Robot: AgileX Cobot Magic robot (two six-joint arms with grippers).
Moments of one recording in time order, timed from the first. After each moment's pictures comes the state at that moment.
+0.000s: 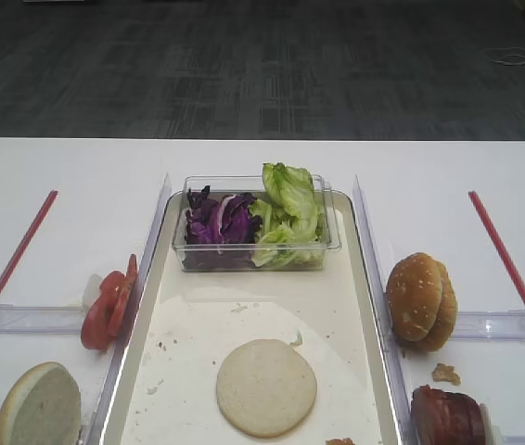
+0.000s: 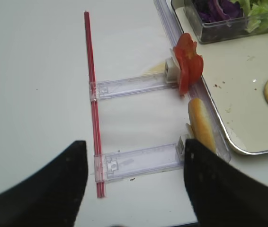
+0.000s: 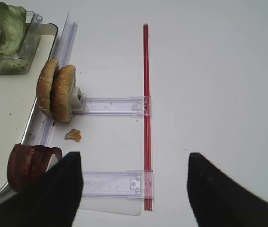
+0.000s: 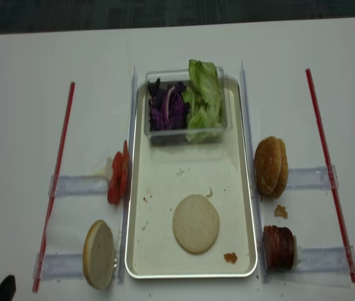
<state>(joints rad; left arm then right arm) -0.03 -0.01 -0.49 -0.06 1.18 0.08 -0.03 -0.02 -0.47 0.08 1.15 -0.05</state>
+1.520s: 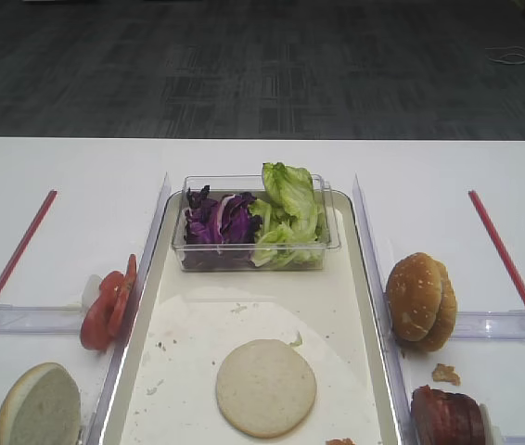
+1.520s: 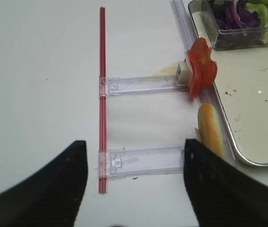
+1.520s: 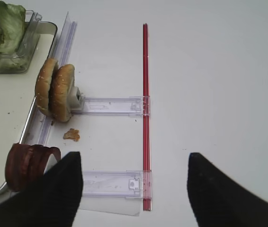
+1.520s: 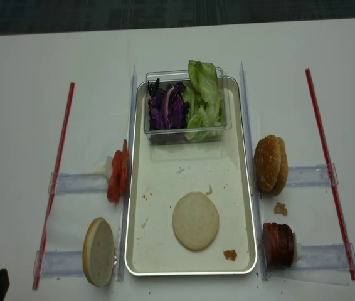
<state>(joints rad) -0.03 -0.02 -0.48 -0.01 1.18 -0.03 -0.03 -0.02 -0.47 0.08 1.15 -0.05</state>
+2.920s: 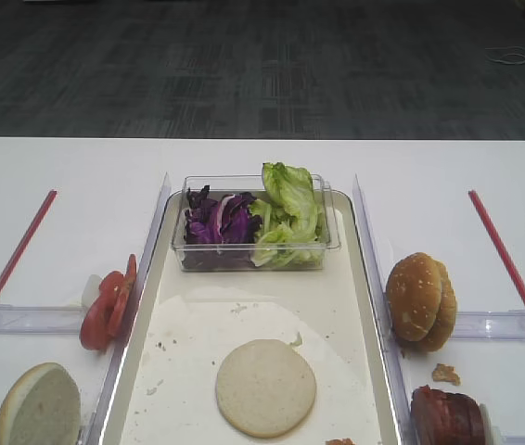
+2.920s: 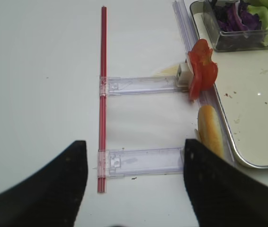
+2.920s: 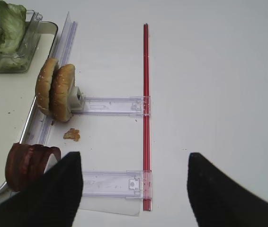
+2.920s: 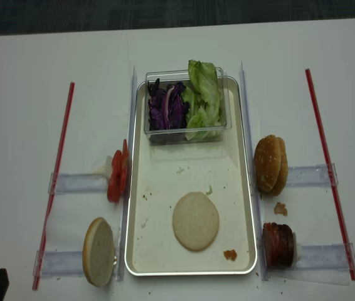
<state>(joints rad) -0.03 -0.02 -0.48 -0.01 1.18 -0.05 -0.03 -0.02 -0.47 0.08 1.15 -0.06</state>
